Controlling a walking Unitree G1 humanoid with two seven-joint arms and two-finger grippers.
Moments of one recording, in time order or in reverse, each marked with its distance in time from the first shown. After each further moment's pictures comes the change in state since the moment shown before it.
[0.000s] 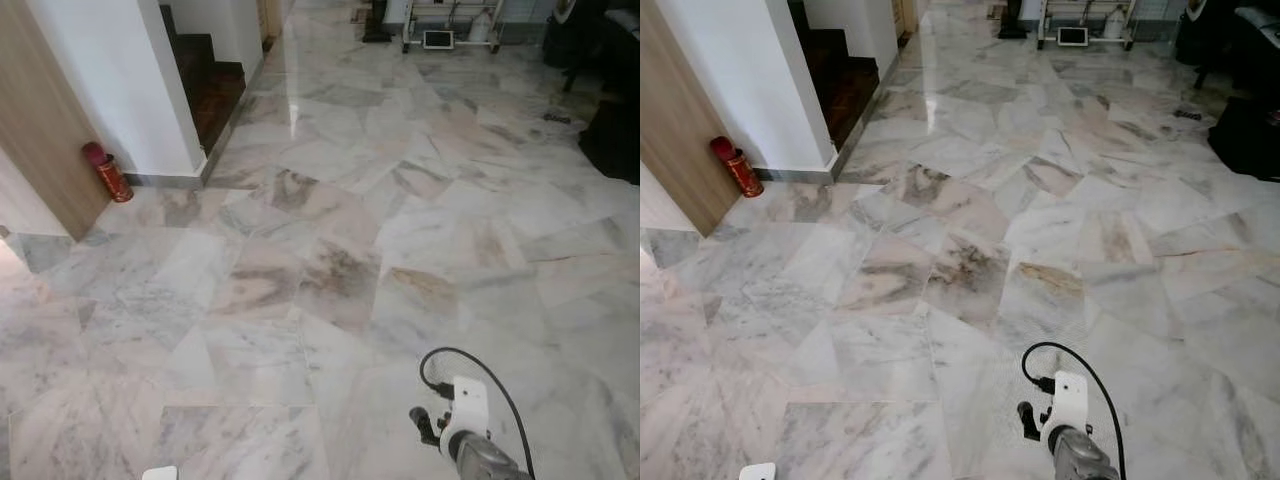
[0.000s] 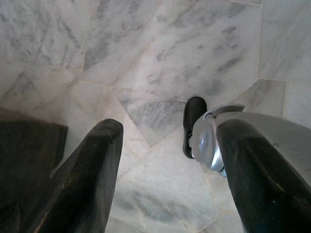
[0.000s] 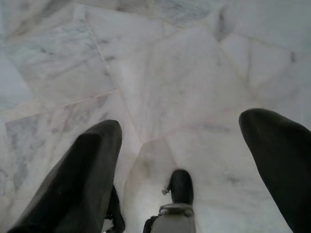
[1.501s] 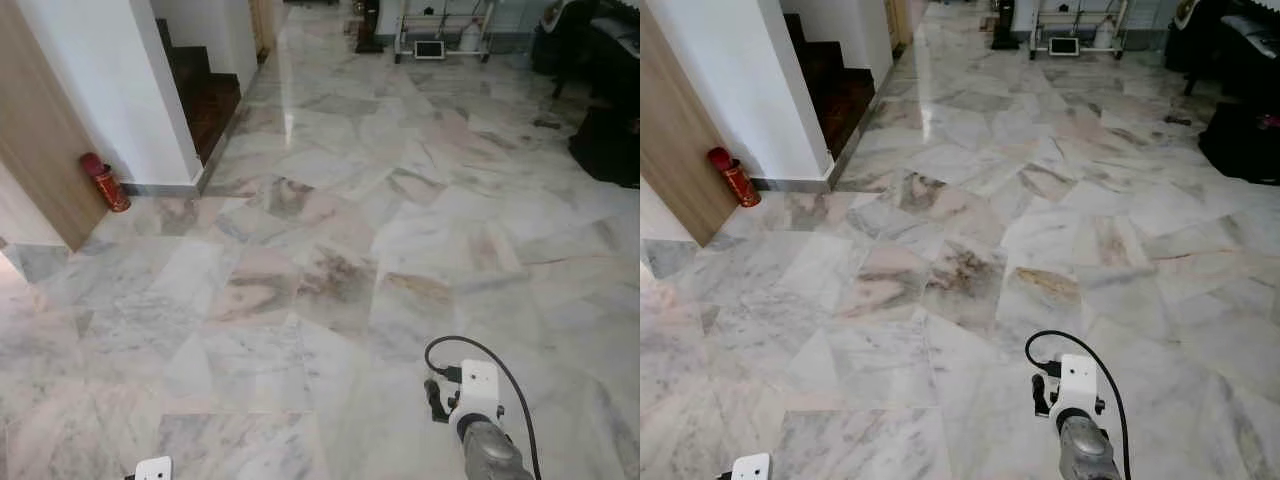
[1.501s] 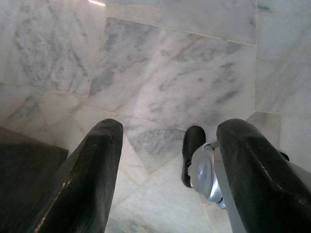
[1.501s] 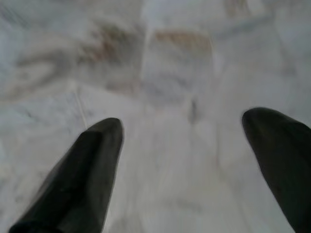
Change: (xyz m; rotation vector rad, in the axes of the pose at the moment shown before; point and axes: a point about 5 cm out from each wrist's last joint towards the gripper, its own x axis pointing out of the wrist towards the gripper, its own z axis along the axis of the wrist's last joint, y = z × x) left arm -0.001 0.002 0.009 -0.040 -0.103 0.016; right arm -0.010 -0.013 0.033 -0.129 -0.376 -0.106
